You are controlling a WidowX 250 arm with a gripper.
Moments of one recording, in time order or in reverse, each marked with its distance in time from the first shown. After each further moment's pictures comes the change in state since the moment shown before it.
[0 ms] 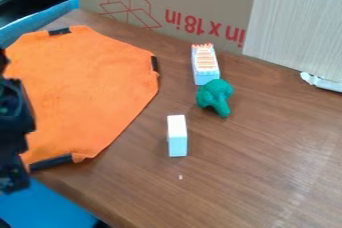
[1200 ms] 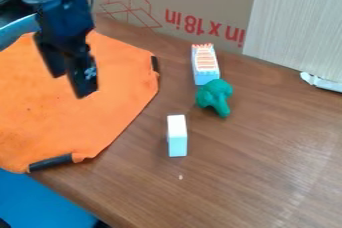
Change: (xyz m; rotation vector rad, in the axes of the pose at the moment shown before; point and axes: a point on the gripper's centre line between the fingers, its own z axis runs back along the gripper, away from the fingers) arm 0.080 0.052 0.053 -0.003 -0.039 0.373
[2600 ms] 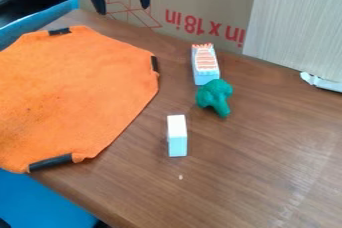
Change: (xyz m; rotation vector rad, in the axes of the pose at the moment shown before) arm 0.114 0.051 0.027 0.032 -0.083 1.013
